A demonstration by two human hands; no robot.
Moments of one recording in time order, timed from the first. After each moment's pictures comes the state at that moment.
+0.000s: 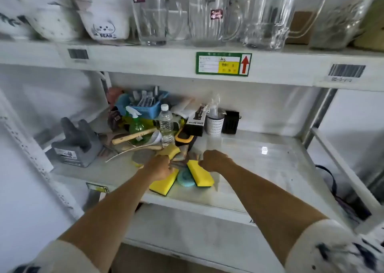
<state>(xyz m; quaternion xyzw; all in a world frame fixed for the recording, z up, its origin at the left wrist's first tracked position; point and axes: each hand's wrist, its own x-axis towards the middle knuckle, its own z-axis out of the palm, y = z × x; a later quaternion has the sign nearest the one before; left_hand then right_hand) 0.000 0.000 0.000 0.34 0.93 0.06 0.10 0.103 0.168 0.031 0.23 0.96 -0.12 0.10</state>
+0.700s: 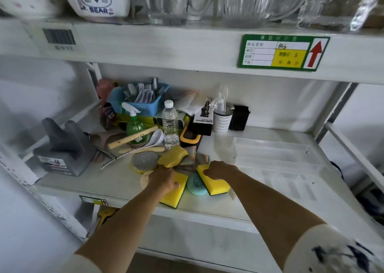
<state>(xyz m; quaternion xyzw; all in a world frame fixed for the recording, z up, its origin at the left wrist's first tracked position) -0.047 0.007 -0.049 0.28 0.95 -0.01 0.15 0.036 0.172 -0.028 0.29 0.93 -0.15 0.19</state>
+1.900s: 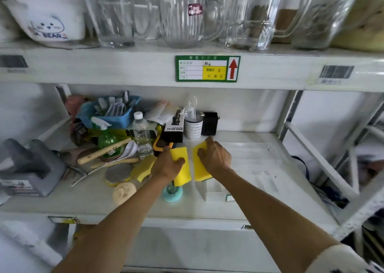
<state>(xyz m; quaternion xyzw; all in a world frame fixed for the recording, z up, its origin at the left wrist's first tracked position) 0.009 0.083 0.014 0.25 0.91 0.32 0.08 0.100 0.206 0.028 0.37 0.90 -0.18 -0.17</state>
